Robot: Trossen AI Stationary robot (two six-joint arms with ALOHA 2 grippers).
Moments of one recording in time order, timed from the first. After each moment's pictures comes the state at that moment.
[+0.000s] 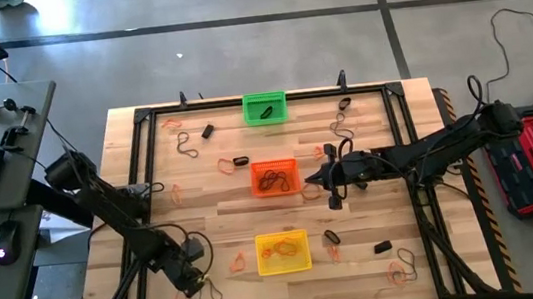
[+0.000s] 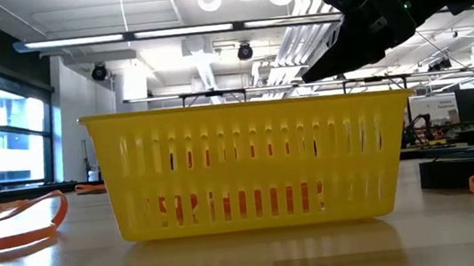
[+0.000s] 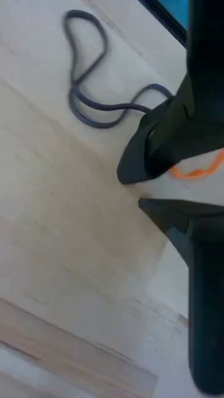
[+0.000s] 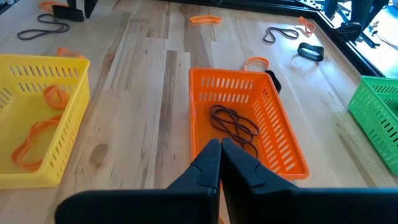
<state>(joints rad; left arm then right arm) -0.85 1.49 0.68 -0.46 0.11 -1.49 0.11 1.25 0.54 0.23 0.19 -0.05</state>
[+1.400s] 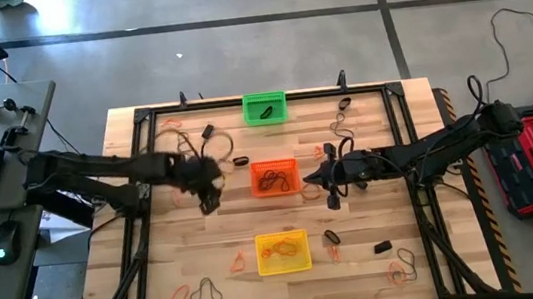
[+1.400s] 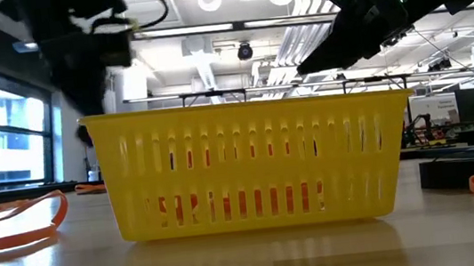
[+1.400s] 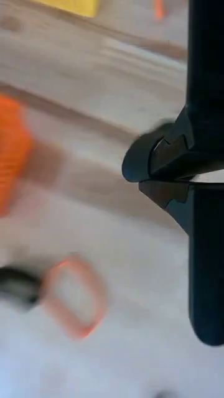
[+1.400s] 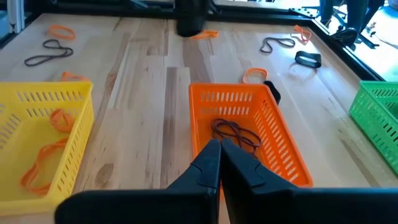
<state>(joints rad) 0.05 1.22 0.78 -0.69 -0.06 -0.33 0.11 1.25 0.54 0.28 0.19 0.00</state>
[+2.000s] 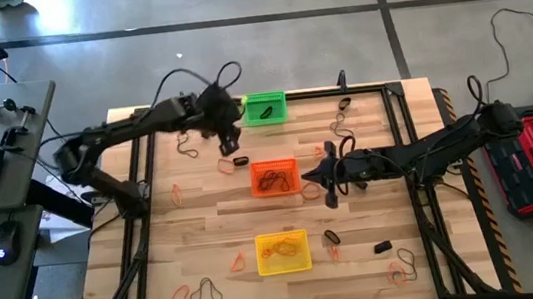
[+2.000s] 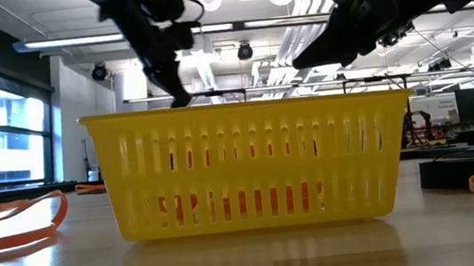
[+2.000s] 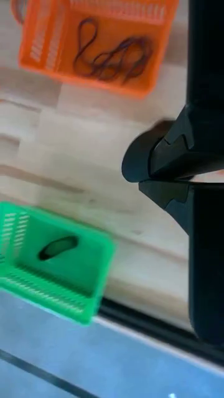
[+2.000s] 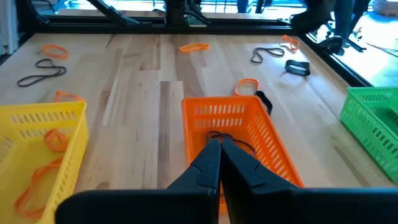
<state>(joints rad) 0.48 1.55 1.25 -0.68 -0.03 0.23 0.11 1.26 0.54 0.32 0.23 0.04</state>
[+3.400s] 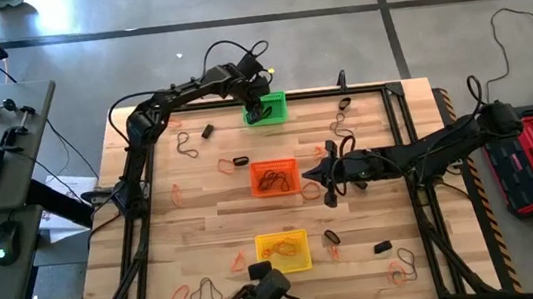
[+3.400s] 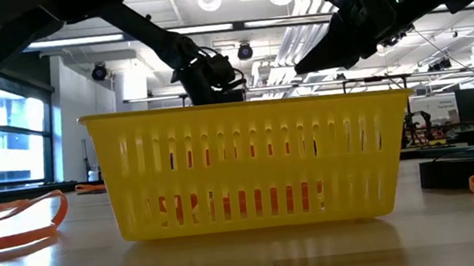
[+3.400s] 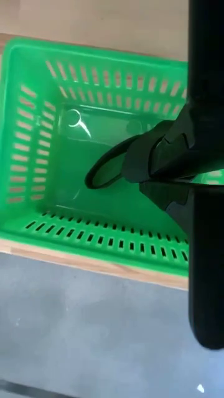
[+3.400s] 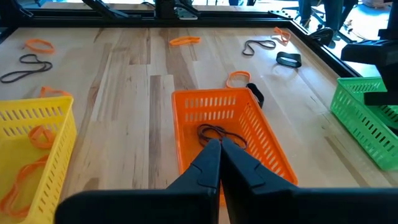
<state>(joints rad) 0.67 2.21 1.82 -0.71 0.08 0.52 0.11 1.26 0.54 0.30 0.26 0.05</state>
